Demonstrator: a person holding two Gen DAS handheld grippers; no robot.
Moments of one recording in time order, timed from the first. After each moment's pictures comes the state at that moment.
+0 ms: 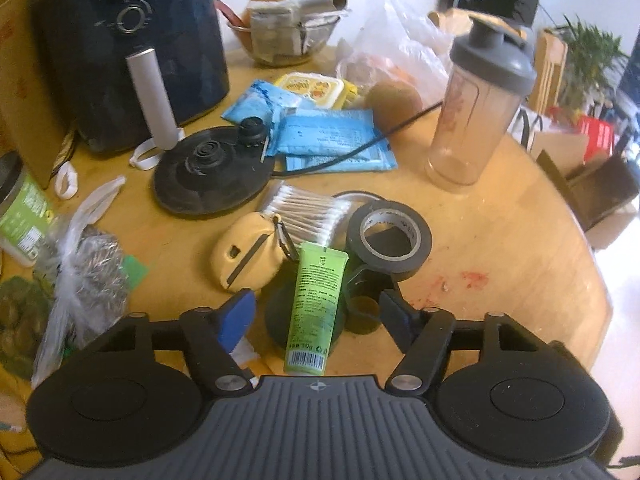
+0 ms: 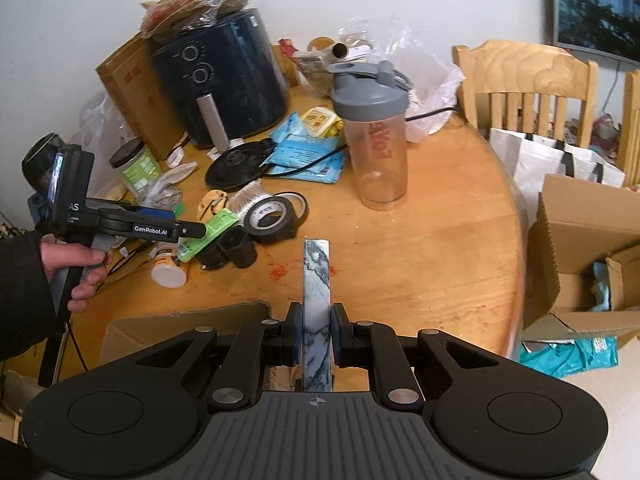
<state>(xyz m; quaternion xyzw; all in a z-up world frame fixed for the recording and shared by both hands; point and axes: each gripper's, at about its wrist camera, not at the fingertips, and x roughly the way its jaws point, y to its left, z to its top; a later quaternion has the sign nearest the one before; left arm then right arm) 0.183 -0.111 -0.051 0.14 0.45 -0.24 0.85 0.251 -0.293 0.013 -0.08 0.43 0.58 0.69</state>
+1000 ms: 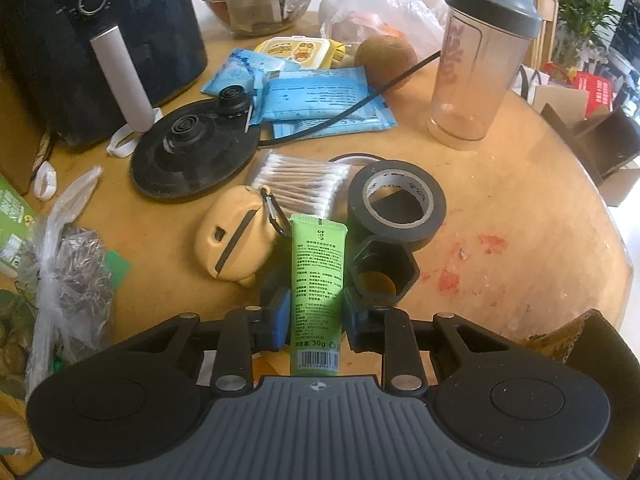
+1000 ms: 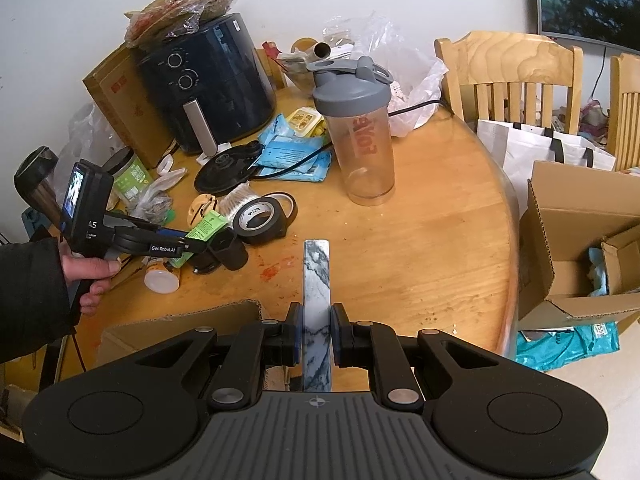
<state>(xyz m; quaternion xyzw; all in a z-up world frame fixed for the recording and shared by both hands) 0.193 -0.117 -0.075 0.18 0.47 -0.24 0.83 0.256 -0.298 0.006 -0.06 0.44 0.57 0.69</state>
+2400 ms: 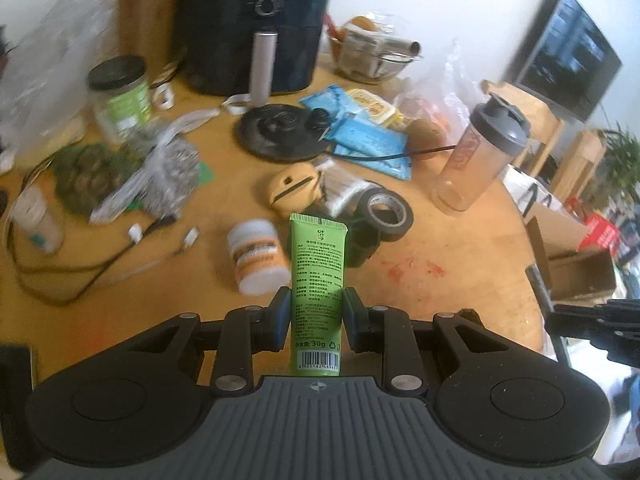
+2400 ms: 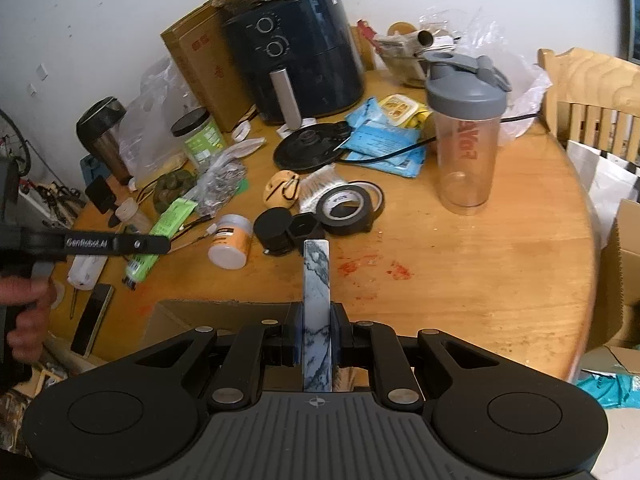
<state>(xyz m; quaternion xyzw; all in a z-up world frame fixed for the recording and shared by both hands) 0.071 -0.053 0.012 -0.04 0.47 -0.12 0.88 0.226 -0.256 0.014 -0.10 0.43 0.67 0.60</state>
